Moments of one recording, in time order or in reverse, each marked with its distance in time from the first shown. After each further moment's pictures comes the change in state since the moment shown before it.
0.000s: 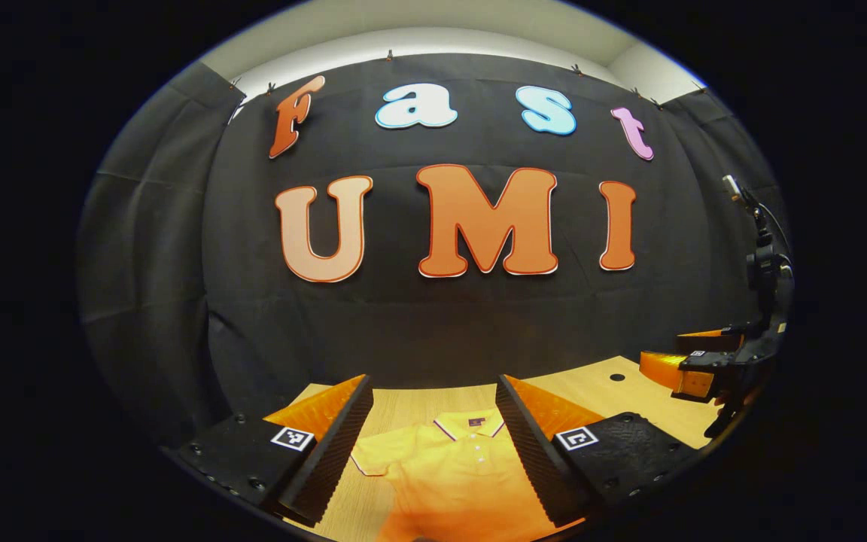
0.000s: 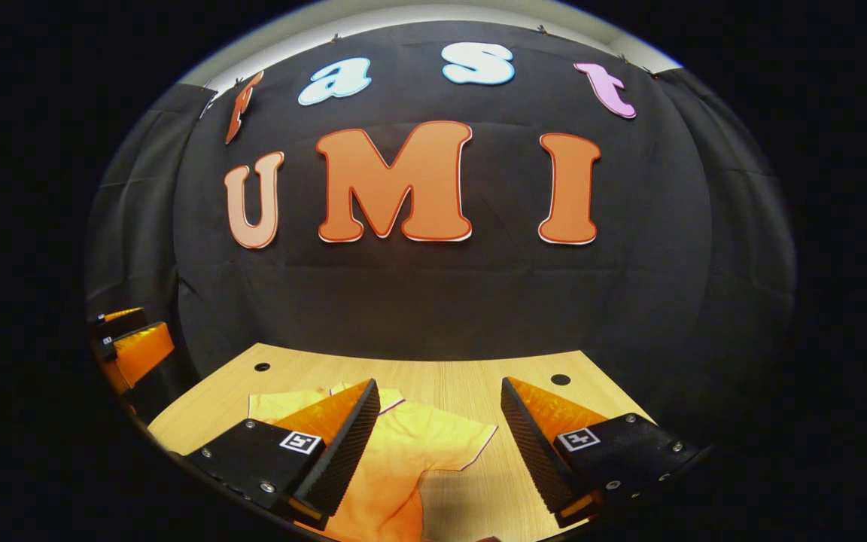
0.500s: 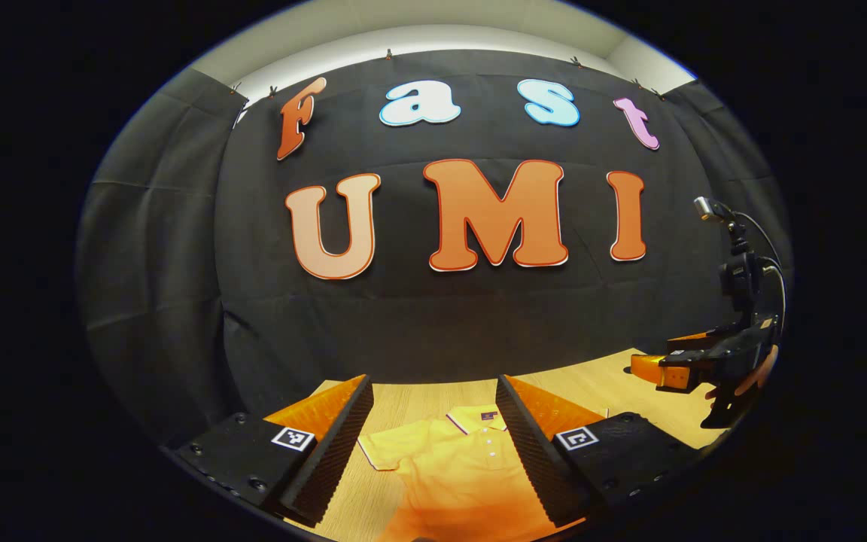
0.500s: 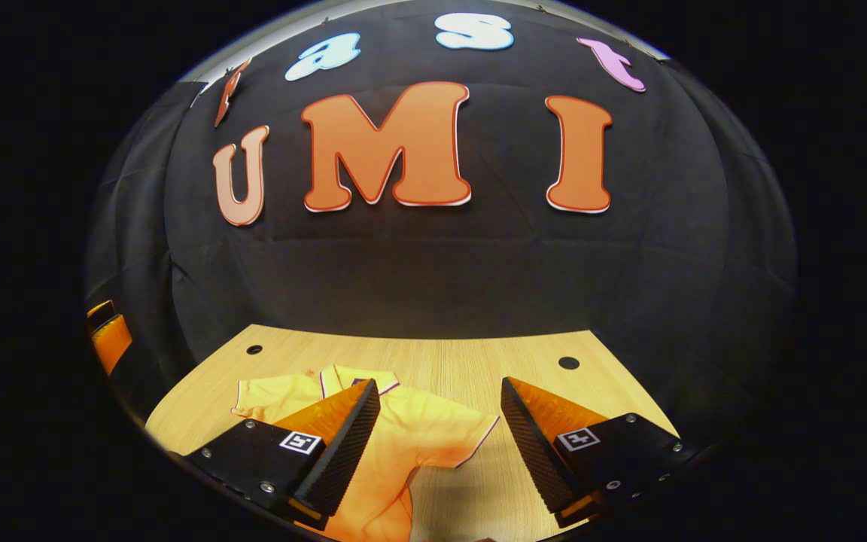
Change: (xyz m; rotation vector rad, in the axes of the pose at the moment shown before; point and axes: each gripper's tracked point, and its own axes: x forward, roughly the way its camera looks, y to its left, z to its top) left arm -0.010 0.001 -0.011 0.031 0.031 0.057; right arm 0.045 -0.013 -0.031 0.013 0.134 0.023
